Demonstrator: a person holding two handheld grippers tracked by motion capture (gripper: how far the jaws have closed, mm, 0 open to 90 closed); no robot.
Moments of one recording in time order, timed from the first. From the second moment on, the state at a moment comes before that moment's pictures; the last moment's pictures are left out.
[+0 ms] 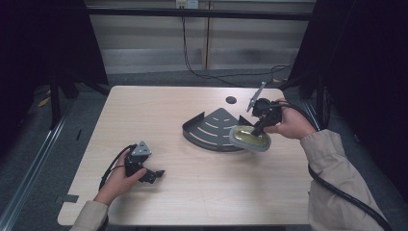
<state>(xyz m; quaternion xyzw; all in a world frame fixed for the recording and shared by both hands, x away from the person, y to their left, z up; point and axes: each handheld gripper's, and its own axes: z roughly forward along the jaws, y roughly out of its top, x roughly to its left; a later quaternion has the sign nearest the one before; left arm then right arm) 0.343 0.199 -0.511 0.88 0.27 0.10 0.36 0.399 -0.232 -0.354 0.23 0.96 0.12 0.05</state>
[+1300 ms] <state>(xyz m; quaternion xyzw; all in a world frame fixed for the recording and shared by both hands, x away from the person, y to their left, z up) 0.343 0.198 -0.511 0.88 0.27 0.10 0.36 0.448 -0.207 -0.368 0.34 0.93 0.13 0.07</state>
